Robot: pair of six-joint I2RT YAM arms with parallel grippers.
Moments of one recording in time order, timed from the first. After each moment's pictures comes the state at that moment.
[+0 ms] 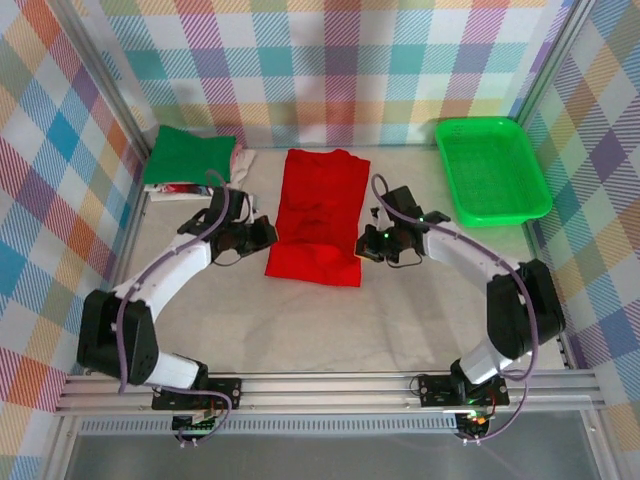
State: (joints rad) left arm -0.29 1.46 1.04 -0.46 0.35 -0.59; right arm 0.47 1.60 1.11 -0.56 -0.44 0.65
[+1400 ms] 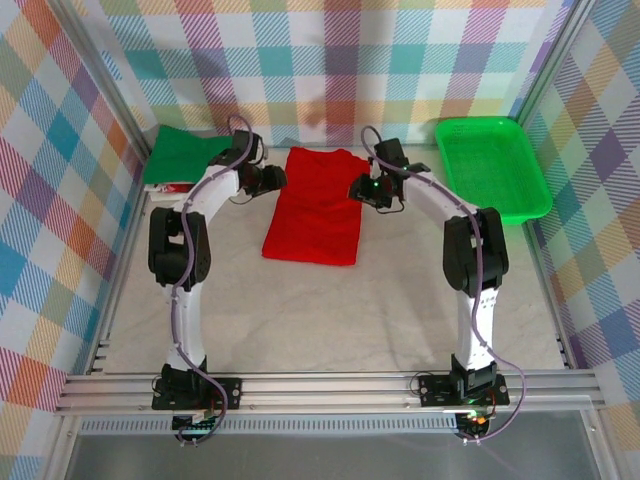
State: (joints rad) left arm -0.20 2.14 1.80 -0.59 0.20 -0.44; right arm 0.34 2.07 1.69 -0.58 -0.30 0.52
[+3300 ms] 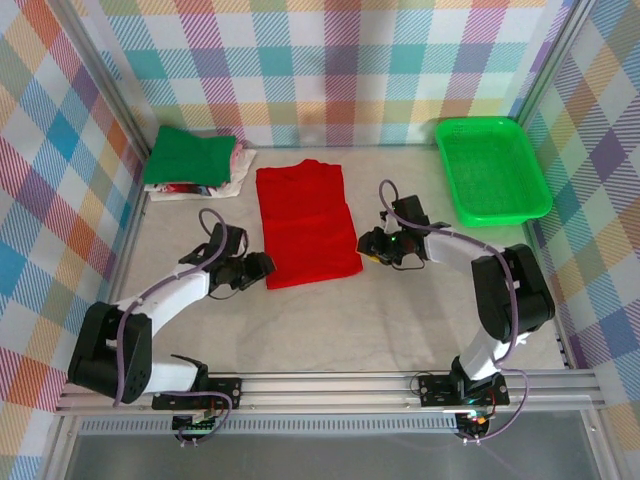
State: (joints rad) left arm -0.32 1.34 0.69 -0.37 0.27 -0.75; right arm 0.37 1.68 0.95 -0.27 -0.52 0.67
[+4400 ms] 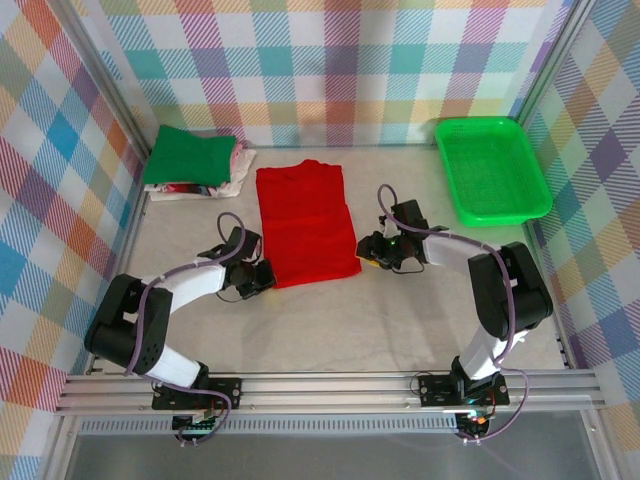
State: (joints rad) left arm -0.38 1.49 0.71 -0.36 0.23 -0.75; right arm 0.37 1.70 0.91 -0.22 -0.55 0.67
